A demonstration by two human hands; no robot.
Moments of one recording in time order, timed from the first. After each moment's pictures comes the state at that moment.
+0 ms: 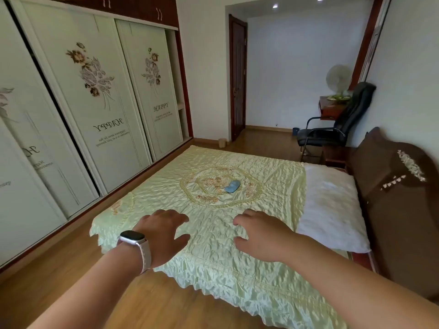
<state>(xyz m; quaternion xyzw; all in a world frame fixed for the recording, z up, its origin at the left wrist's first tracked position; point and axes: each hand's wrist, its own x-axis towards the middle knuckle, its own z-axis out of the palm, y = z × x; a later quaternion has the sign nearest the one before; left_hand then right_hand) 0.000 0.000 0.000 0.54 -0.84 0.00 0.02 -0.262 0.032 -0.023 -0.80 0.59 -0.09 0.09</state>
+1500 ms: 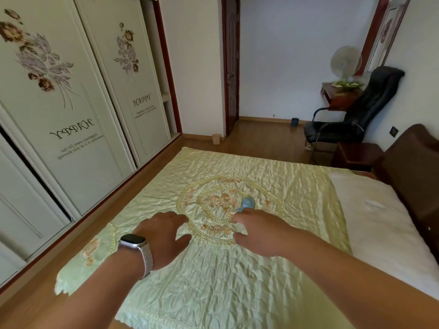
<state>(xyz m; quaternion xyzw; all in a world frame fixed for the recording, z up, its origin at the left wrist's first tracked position) 0.044 -0.466 -0.036 0.52 -0.85 -0.04 0.03 -0.212 -0.420 -0.050 -0.76 0.63 -0.07 0.13</state>
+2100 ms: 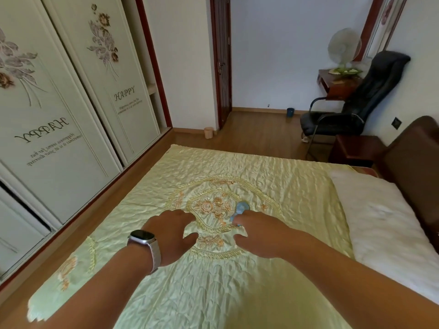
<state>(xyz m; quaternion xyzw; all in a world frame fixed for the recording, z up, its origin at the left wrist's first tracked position) -0.051 -0.600 -0.052 0.48 -0.87 -0.05 -0.01 -0.291 -0.542 -0.079 -0.74 0.64 -0.08 0.16</state>
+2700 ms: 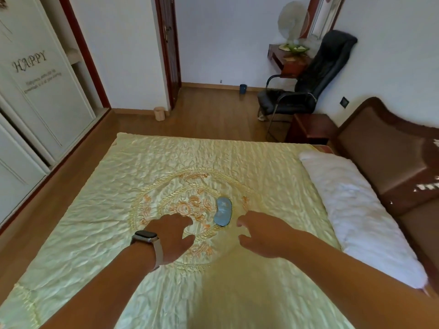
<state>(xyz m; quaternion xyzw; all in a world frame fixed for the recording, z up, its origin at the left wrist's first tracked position) -0.046 -0.835 -0.140 0.38 -0.91 -0.15 -0.09 -0.266 -0.696 -0.124 -0.64 0.75 -0.02 0.17</state>
